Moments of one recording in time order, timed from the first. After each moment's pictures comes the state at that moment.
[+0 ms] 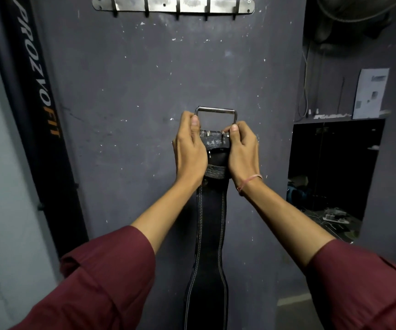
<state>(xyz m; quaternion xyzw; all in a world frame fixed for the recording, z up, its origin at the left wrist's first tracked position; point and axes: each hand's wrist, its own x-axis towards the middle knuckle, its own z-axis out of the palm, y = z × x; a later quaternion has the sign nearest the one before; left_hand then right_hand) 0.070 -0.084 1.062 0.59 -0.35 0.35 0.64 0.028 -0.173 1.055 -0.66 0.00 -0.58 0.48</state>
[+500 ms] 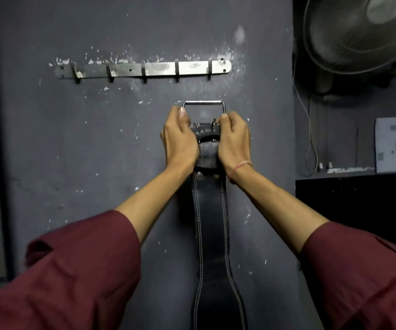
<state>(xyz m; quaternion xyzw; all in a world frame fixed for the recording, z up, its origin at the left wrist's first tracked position) 0.163 -0.227 1.216 0.58 -0.31 0.45 0.61 0.127 -0.317 1.213 -0.65 -0.06 -0.62 0.43</state>
